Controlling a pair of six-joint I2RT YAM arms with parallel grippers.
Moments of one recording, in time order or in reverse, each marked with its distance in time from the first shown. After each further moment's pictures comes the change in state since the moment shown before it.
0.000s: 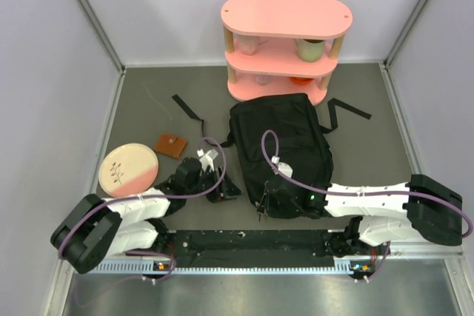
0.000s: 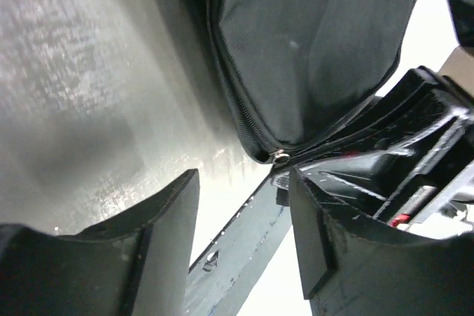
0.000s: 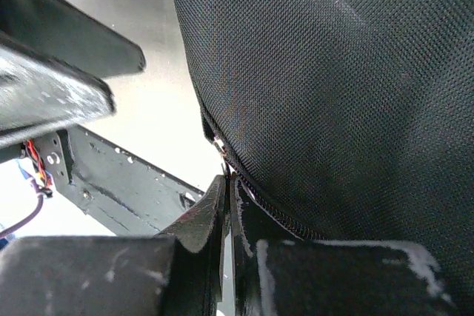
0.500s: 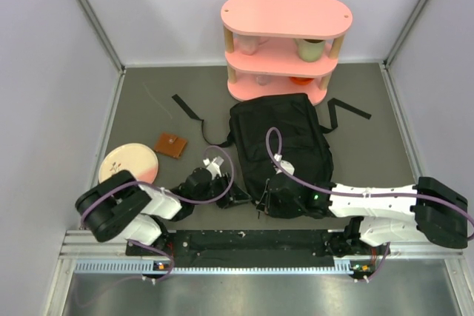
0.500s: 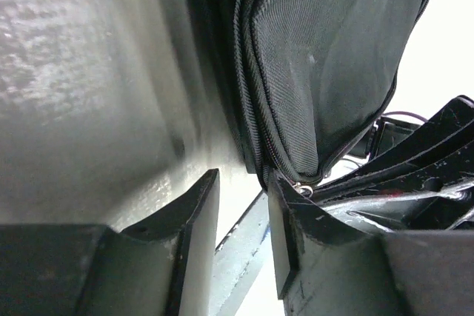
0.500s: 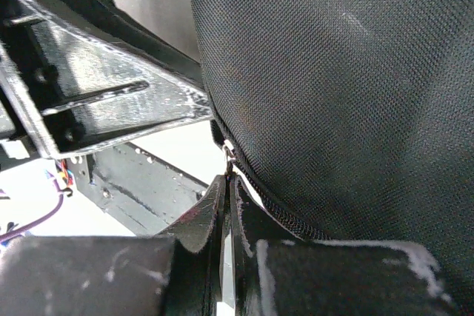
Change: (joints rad) left arm -0.197 0.218 -0.093 0.385 -0.176 -0.249; right arm -0.003 -0.045 -0.002 0.000 0.010 0.010
